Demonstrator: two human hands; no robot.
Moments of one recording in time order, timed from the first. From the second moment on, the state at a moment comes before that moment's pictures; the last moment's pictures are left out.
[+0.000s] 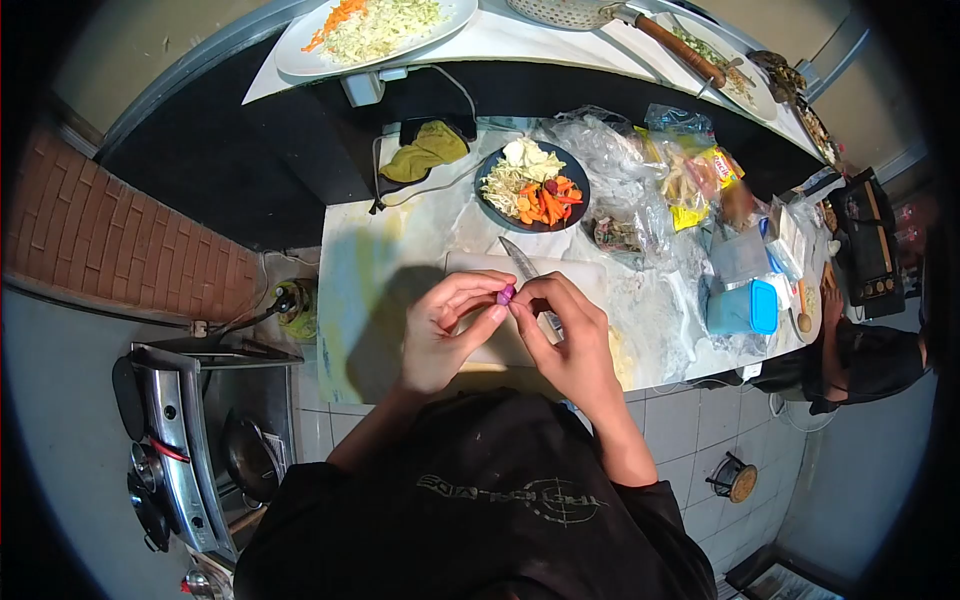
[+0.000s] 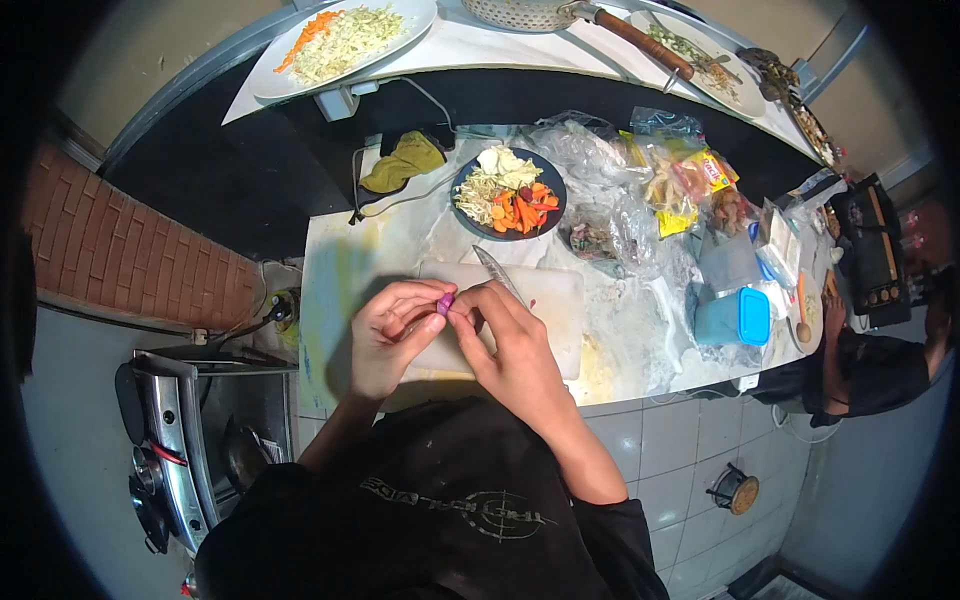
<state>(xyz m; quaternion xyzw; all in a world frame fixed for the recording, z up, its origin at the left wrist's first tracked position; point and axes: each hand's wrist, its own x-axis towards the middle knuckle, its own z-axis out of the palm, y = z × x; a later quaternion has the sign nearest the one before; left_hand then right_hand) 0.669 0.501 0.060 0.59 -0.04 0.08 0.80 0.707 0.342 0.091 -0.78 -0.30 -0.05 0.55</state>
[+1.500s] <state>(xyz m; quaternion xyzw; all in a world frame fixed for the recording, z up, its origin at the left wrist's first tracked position) 0.675 0.503 0.036 0.56 -0.02 -0.03 0.83 0.711 0.333 0.065 -0.73 -0.18 0.09 0.65</state>
